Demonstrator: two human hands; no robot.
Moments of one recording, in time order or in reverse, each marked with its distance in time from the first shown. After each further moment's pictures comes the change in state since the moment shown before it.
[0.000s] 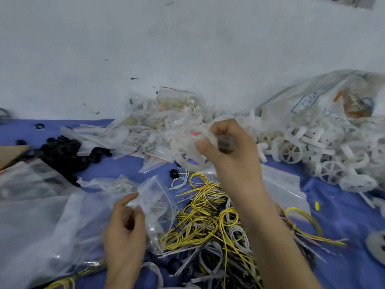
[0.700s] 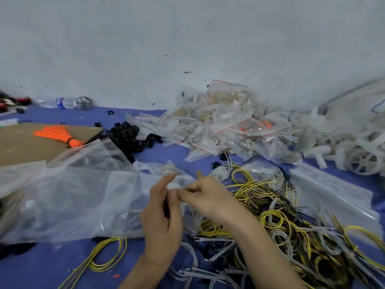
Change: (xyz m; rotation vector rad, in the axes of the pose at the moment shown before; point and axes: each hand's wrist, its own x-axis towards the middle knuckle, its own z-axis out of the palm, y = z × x) left_hand -0.018 0.031 -0.028 0.178 0.090 0.401; right_hand -0.048 0.025 0.070 -0.092 -0.943 0.357
